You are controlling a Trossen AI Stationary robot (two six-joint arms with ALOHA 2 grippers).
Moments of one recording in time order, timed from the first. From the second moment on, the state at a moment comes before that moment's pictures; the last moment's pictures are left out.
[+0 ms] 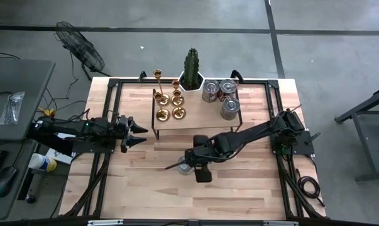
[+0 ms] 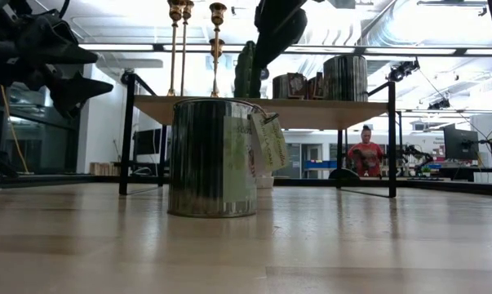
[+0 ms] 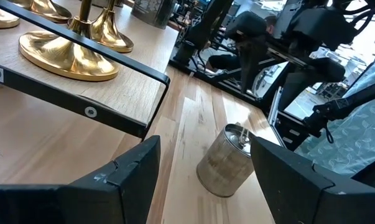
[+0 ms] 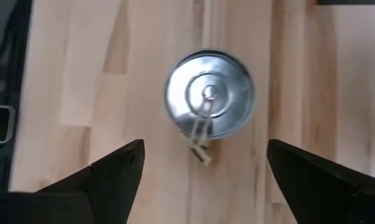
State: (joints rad) left arm -0.15 0.04 0.07 -0.10 -0.14 -0.48; right arm 0.31 1.94 1.74 -0.90 0.07 0.24
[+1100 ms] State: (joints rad) left arm -0.15 0.05 0.07 -0.11 -0.14 -0.48; right arm 0.29 2.05 1.74 -0.74 0.10 0.24
